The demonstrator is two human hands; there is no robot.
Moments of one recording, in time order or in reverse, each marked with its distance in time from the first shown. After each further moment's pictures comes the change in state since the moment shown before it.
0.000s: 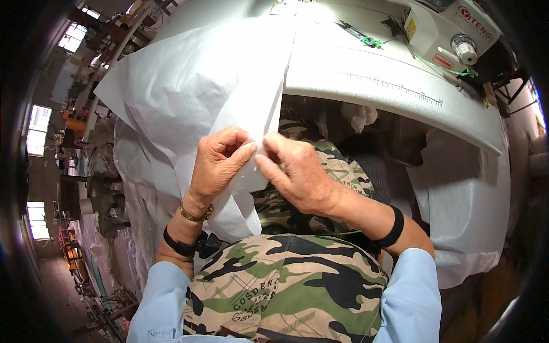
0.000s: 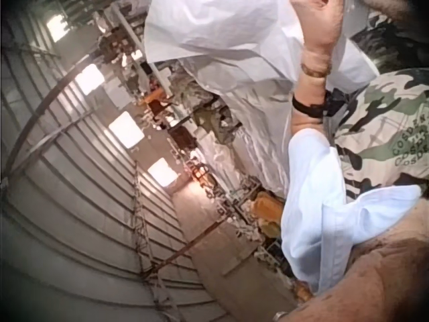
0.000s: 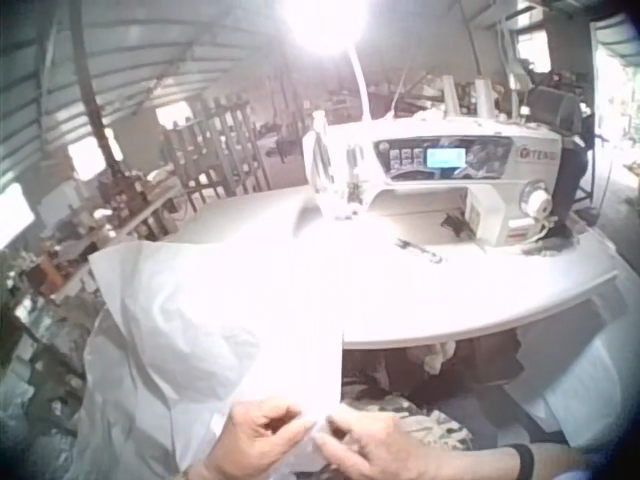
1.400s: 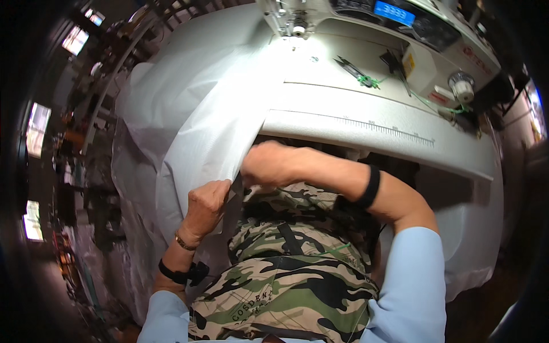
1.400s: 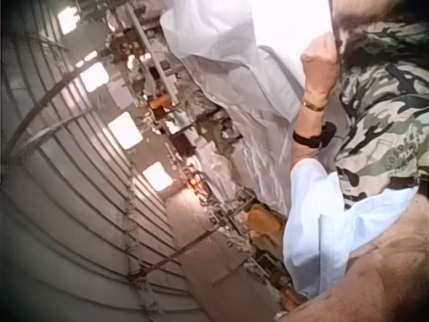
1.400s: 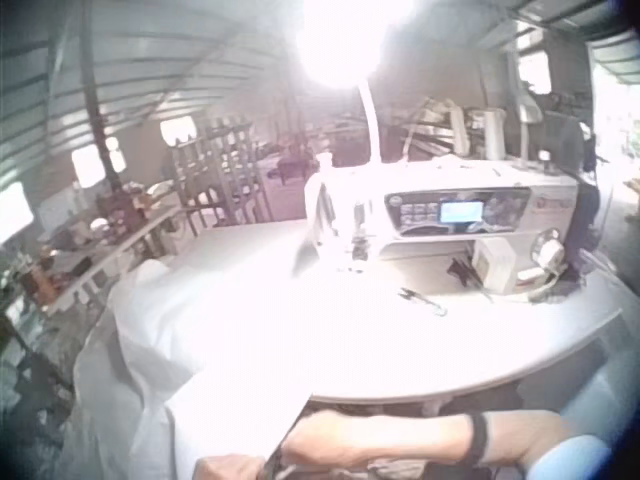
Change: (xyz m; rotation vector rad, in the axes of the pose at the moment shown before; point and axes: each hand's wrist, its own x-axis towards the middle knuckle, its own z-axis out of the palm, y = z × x) left_hand -0.013 -0.034 -0.032 1.039 -0.014 0.271; right_hand 0.121 0.050 -0.010 -0.606 -0.919 -0.070
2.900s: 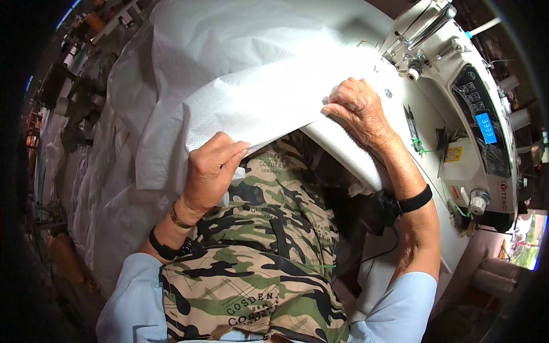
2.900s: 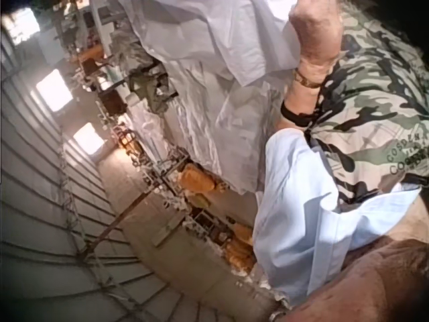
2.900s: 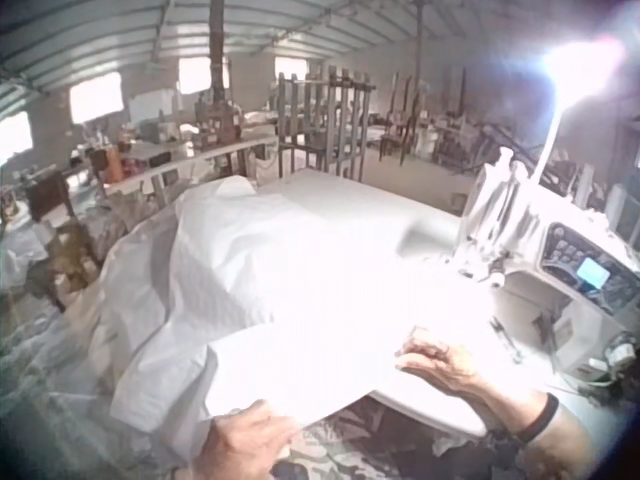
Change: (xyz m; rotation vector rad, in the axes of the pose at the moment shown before) left_hand 0.012 0.014 0.008 -0.410 0.530 -0.403; right_hand -0.003 0.093 -0.082 -0.217 0.553 -0.229
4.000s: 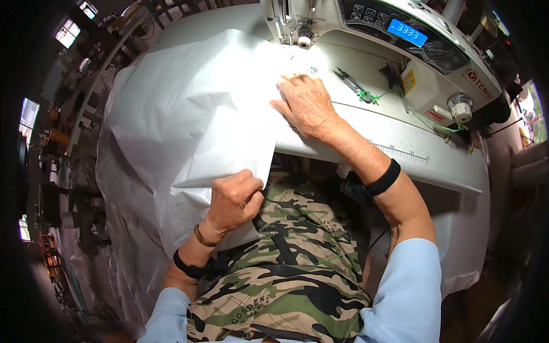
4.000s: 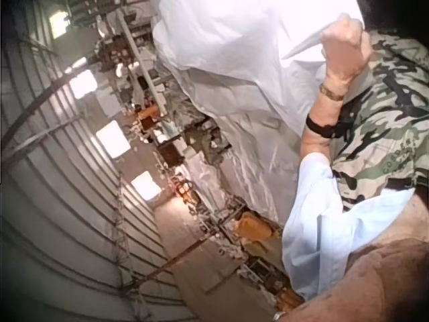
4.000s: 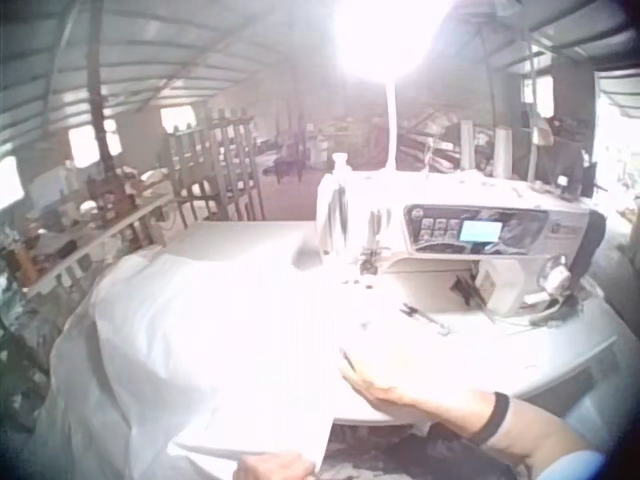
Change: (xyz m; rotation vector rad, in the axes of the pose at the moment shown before) left_hand 0.029 0.006 0.054 -0.030 -0.414 0.356; right_hand -0.032 -0.015 0.011 -0.377 0.163 0.472
